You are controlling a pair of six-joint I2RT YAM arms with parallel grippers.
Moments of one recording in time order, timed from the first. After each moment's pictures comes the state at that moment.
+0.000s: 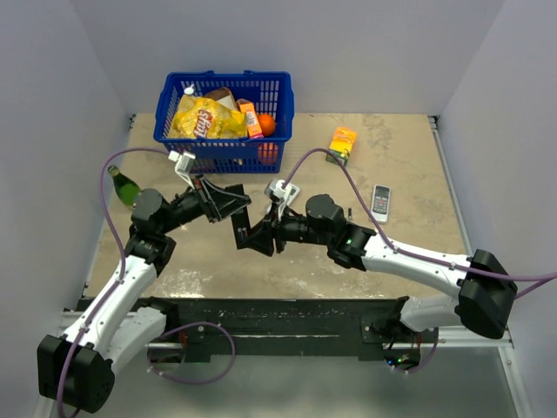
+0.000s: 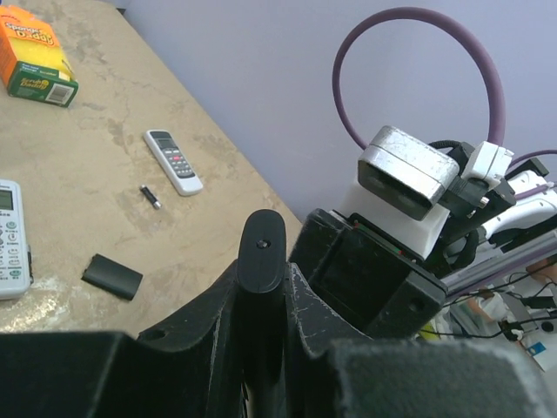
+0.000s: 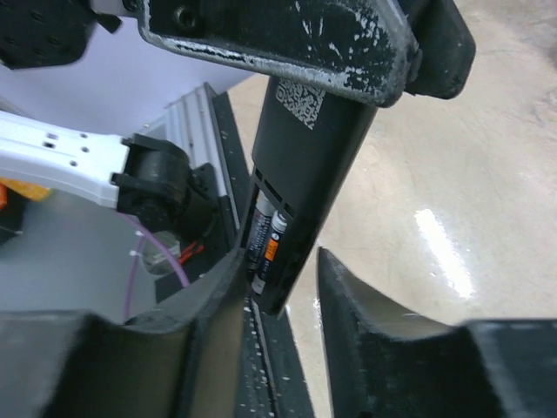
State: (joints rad) left arm -0.28 0.86 0.59 0.41 0.78 -0.87; right arm 0.98 1.30 0.85 0.28 -0.35 0.34
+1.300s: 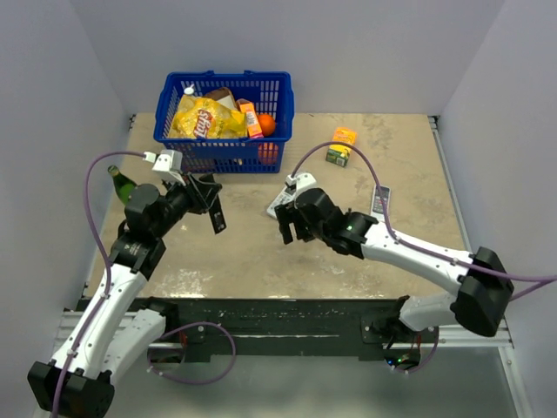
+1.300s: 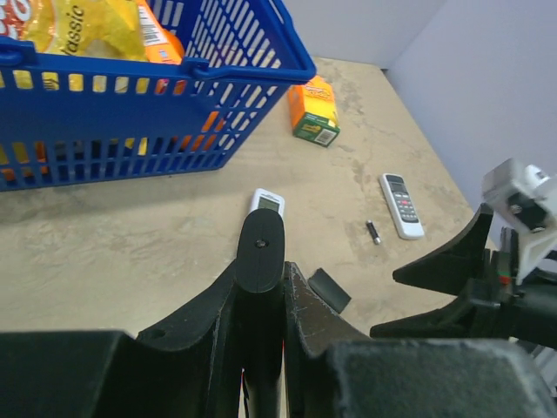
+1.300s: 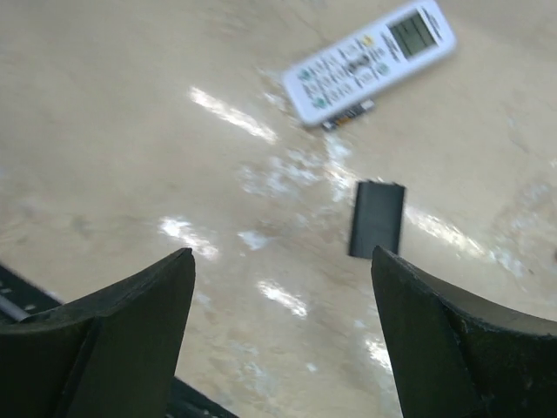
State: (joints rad) left arm -0.27 0.77 0.72 -0.08 0.26 -0.43; right arm 0.93 1.30 0.96 -0.29 0.25 0.35
